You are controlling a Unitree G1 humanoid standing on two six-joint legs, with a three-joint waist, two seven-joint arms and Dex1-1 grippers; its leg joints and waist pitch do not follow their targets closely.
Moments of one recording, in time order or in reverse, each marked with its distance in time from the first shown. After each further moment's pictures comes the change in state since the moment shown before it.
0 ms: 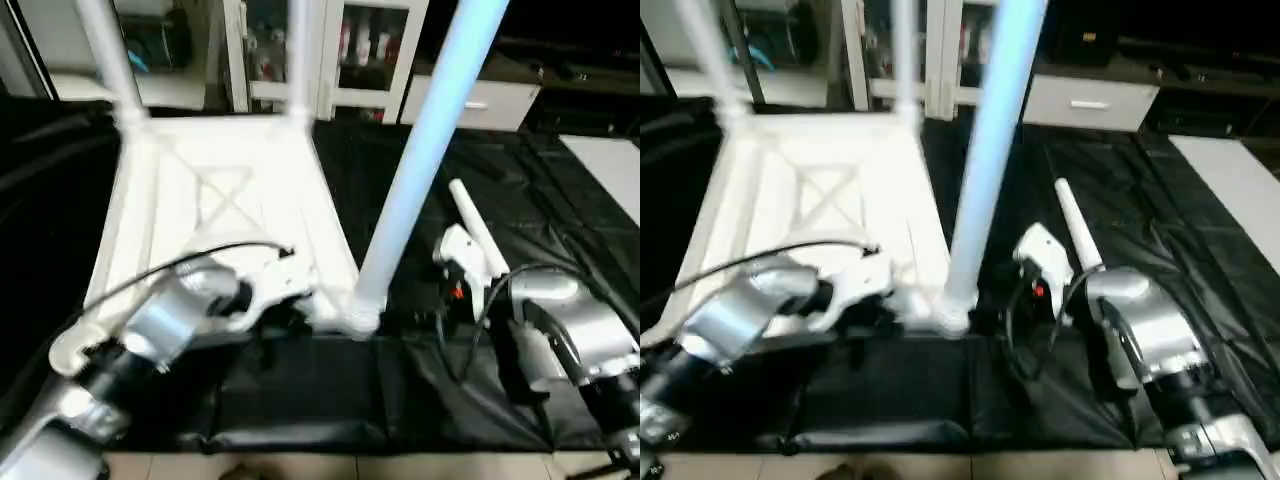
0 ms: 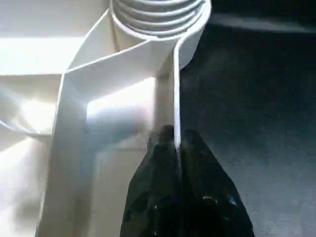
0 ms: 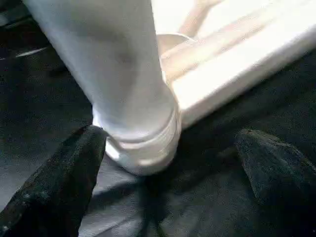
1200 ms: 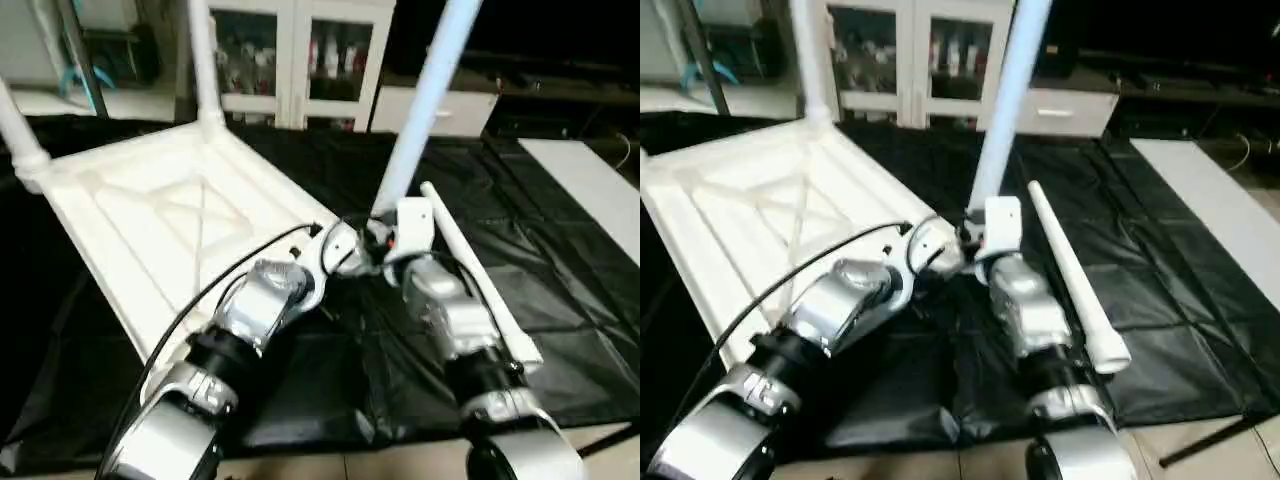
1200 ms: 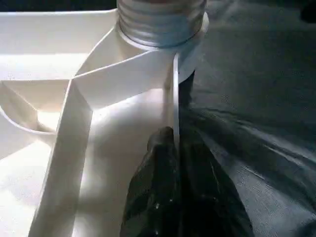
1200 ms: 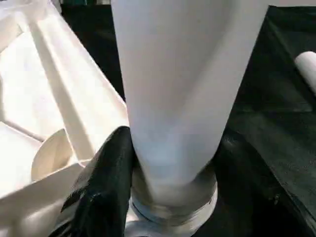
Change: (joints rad) left arm -0.130 -0.450 0.189 0.370 0.054 0.154 0.692; right arm -0.187 0.581 -0.245 0.394 -0.105 -0.126 -1.066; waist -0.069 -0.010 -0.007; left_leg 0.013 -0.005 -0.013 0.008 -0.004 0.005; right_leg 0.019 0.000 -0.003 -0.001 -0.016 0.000
